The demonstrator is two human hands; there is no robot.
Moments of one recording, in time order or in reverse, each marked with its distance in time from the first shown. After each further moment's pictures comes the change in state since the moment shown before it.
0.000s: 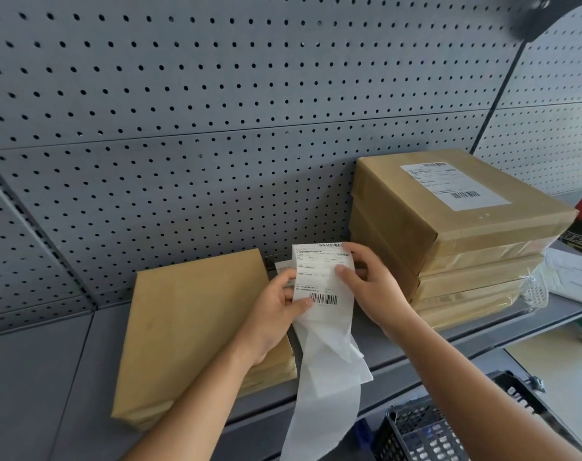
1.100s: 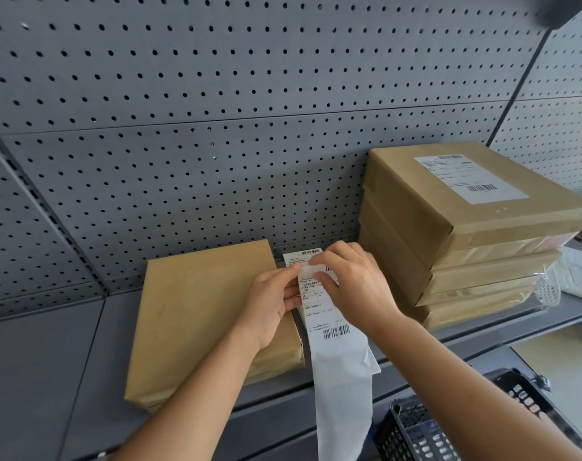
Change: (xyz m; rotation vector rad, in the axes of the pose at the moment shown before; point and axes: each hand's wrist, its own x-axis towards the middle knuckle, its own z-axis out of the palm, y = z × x) left_hand 0.005 0.005 -0.008 -0.317 0.163 -0.140; right_hand -0.004 -0.008 0.038 -0.848 0.054 -0.599
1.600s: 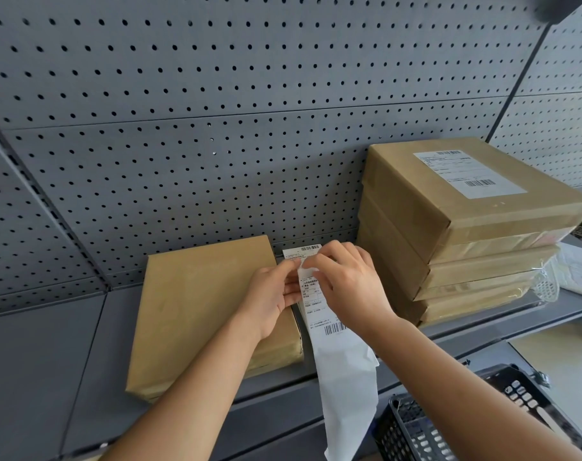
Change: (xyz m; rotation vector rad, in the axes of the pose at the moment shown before) left_hand 0.004 0.002 0.003 0.016 0.063 -0.072; right_hand -0.009 -0.003 0.009 -0.052 0.093 -0.068
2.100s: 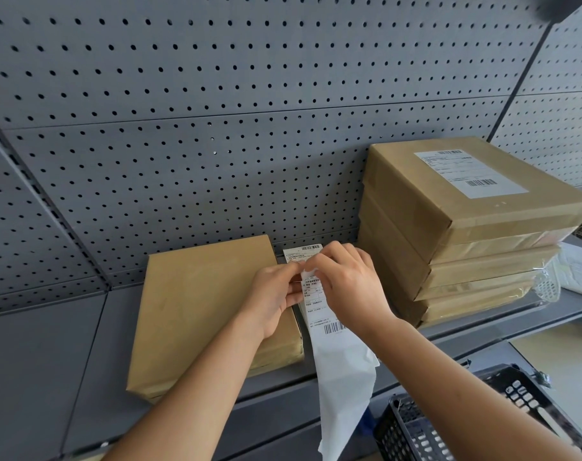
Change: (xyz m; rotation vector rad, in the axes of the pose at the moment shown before) left_hand 0.000 0.001 0.003 0.054 0.006 -0.007; right_hand -0.001 0.000 0.004 0.010 0.005 0.023
